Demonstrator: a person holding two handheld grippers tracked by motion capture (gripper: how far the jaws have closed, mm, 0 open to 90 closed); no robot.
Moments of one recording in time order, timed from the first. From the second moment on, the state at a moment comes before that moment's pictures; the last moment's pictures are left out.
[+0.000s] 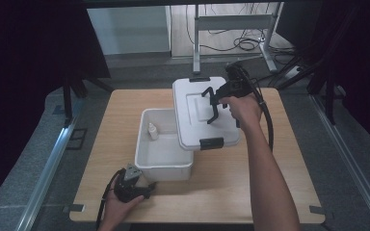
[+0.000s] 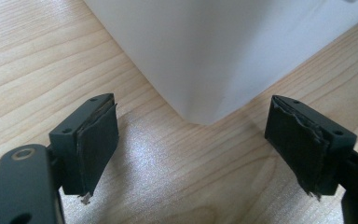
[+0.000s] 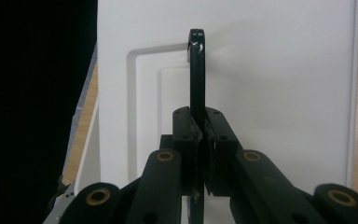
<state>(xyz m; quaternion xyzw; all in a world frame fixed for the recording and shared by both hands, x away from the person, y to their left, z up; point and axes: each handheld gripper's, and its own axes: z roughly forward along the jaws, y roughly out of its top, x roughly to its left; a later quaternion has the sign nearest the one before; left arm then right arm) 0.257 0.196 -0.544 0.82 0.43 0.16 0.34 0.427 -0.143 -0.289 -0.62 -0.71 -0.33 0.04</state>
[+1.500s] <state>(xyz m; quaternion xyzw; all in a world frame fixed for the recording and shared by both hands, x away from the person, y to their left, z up) 0.256 0.196 -0.544 0.82 0.43 0.16 0.34 0.414 -0.044 -0.322 -0.64 -0.71 -0.29 0.07</state>
